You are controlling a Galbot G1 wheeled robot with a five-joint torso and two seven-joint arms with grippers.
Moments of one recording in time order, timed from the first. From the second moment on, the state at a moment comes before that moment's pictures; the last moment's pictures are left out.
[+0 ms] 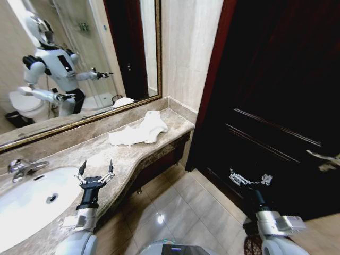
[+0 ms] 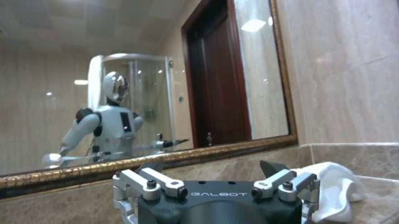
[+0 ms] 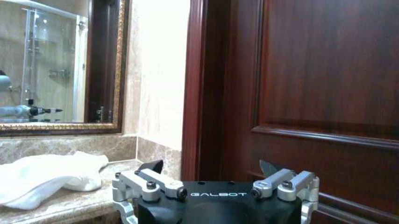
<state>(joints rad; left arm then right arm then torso) 1.84 -1.45 -0.79 -2.27 -0.14 -0.28 -0.07 -1.78 1.61 0.87 2.40 0.18 0.00 -0.24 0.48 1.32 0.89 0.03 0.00</state>
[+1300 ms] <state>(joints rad) 1.73 -1.30 -0.76 -2.31 -0.22 0.01 -0.08 -1.77 1.60 0.86 2.38 0.25 0.00 -0.40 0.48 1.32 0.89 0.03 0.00</state>
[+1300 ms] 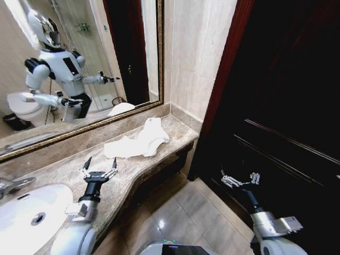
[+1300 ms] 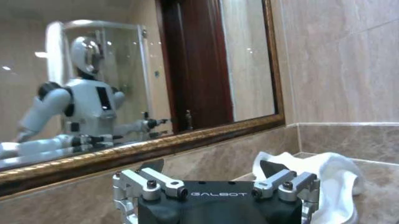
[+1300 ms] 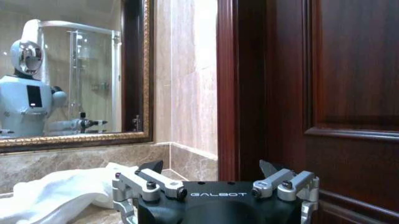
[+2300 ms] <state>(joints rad) 1.37 -1.08 -0.61 -2.10 -0.41 0.21 -0.09 -1.66 1.56 0.84 2.32 0.20 -0.08 -0.31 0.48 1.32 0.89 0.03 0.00</state>
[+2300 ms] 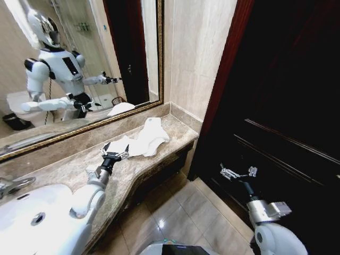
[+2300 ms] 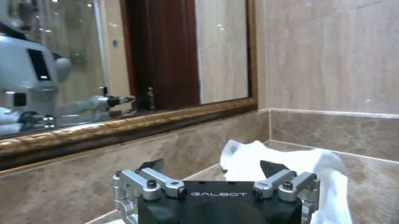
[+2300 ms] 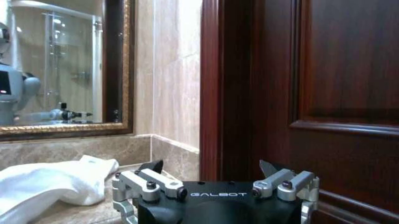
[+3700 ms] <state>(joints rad) 0.86 -0.95 -0.11 -1.82 -0.62 0.35 -0.11 -1.61 1.57 0.86 2.26 0.16 -0.06 -0.28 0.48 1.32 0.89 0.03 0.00</state>
